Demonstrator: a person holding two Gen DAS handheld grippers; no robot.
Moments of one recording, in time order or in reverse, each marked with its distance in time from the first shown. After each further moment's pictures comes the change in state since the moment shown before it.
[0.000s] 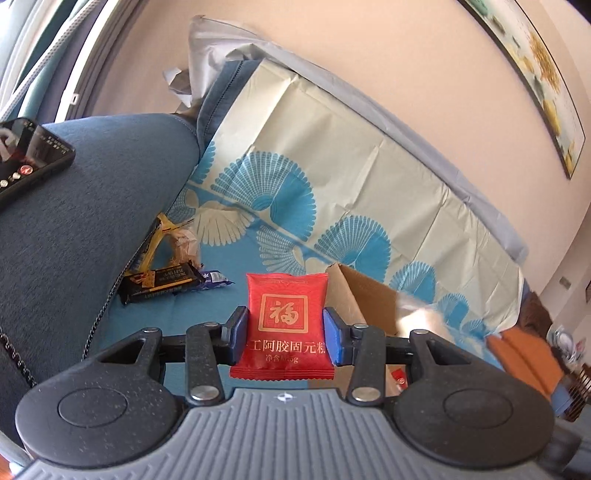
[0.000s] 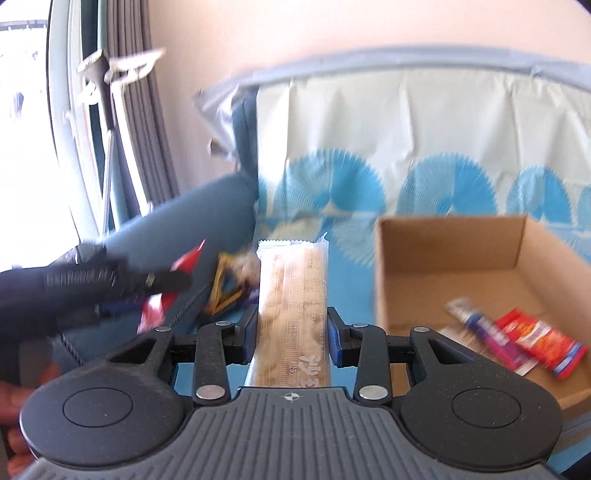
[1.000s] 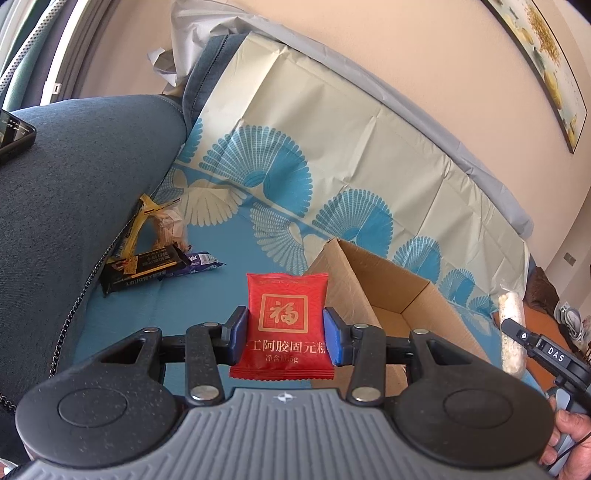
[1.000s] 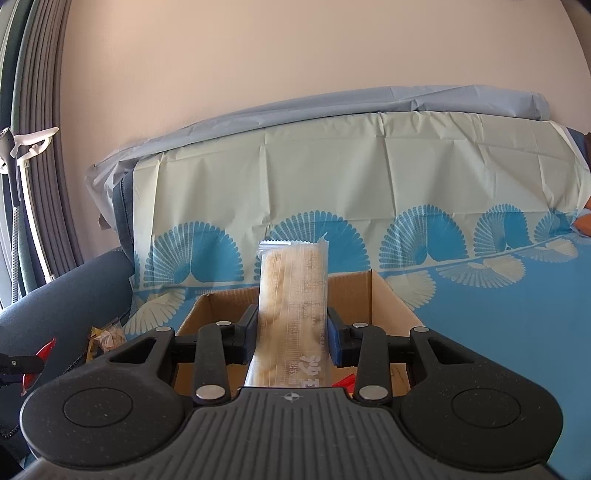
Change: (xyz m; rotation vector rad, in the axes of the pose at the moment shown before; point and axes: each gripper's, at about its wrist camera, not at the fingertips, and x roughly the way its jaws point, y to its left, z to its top) left arm 0.039 -0.015 -0.008 0.067 0.078 0.016; right arm -0.024 -0.162 0.017 0.081 -0.182 -0.230
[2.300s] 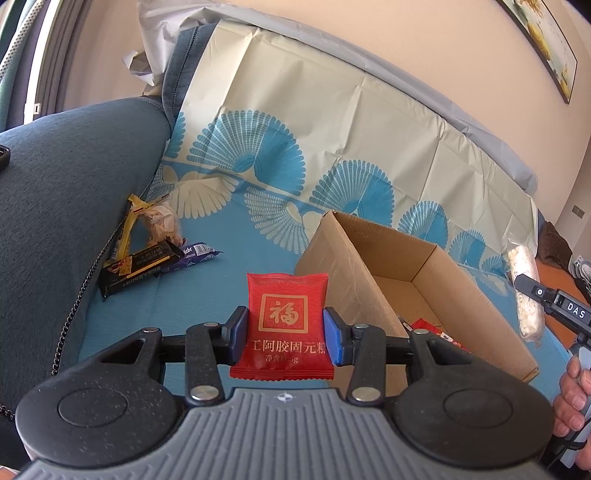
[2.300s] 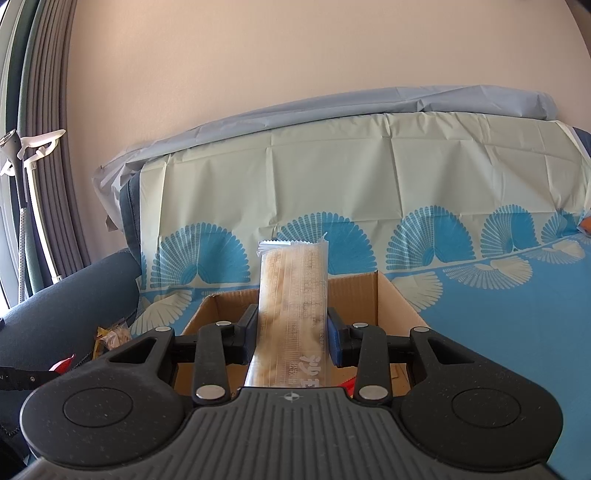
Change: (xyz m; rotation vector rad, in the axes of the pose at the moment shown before) left arm 0.013 -0.018 -0.009 0.131 0.054 0.037; right arm -0.003 -0.004 0.003 0.000 -0.006 0.026
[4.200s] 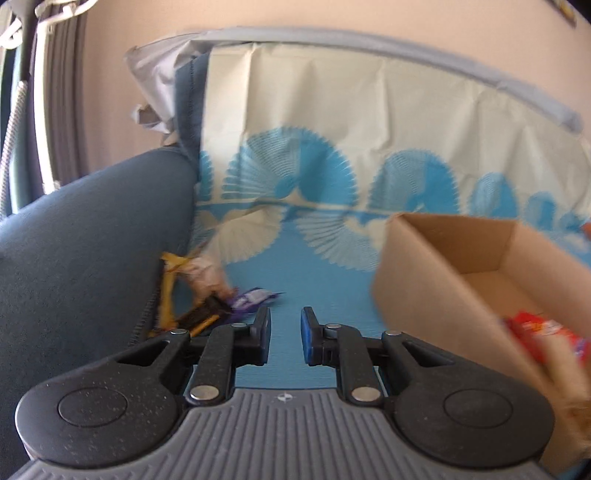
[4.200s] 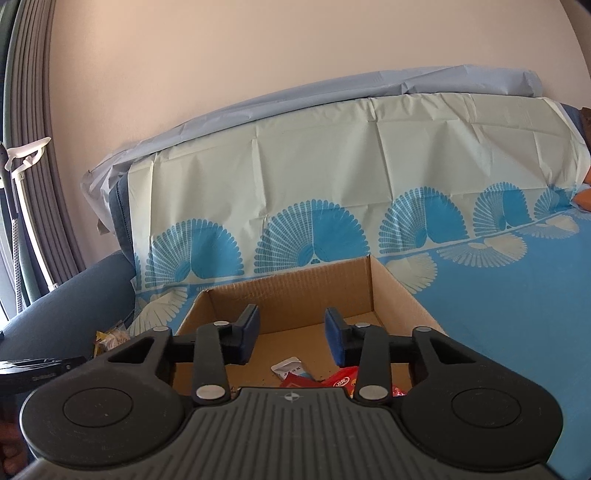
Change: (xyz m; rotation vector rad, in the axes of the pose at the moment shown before) left arm 0.077 -0.015 0.016 0.263 -0.079 0.302; right arm 0.003 -0.005 -0.003 0.072 0.036 -0.016
